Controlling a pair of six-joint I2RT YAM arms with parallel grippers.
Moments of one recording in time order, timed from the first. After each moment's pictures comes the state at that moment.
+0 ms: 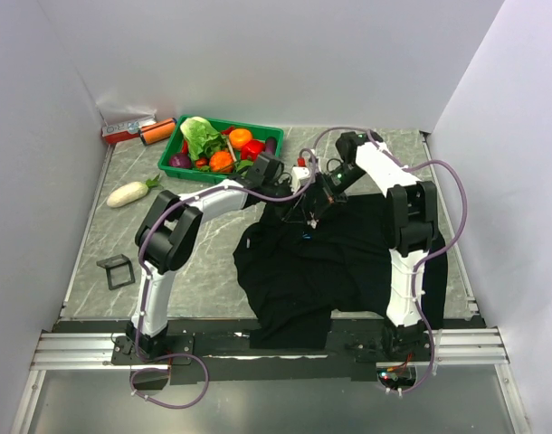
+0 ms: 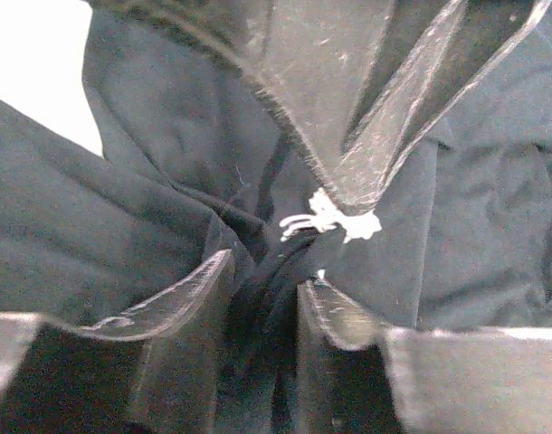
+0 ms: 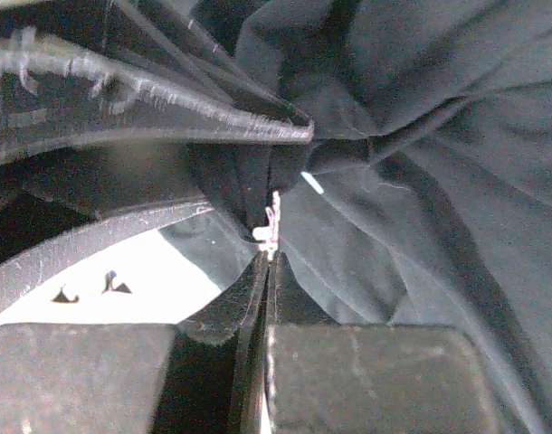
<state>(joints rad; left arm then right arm) -0.63 2.11 1.55 -0.17 0.75 0.24 0.22 2.14 1.85 -1.31 -0.71 -0.25</state>
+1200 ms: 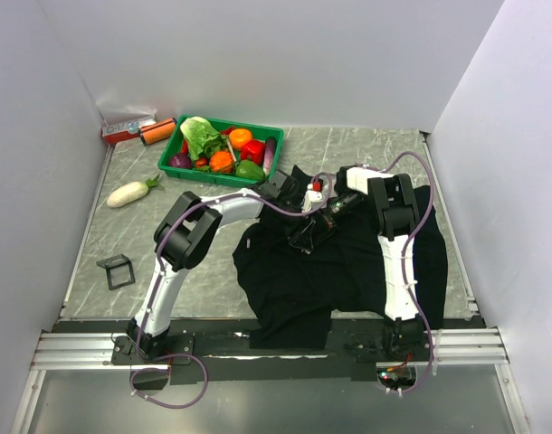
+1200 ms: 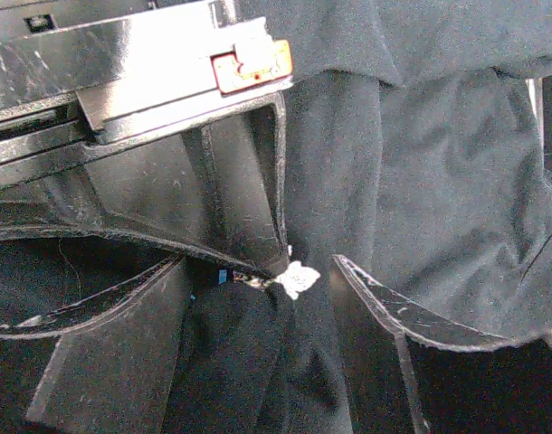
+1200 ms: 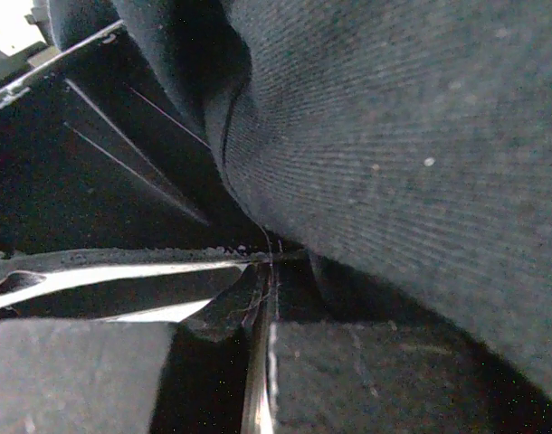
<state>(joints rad) -0.70 2.23 1.59 -0.29 0.87 0.34 0.17 2.46 1.73 -1.37 -1.02 -0.53</state>
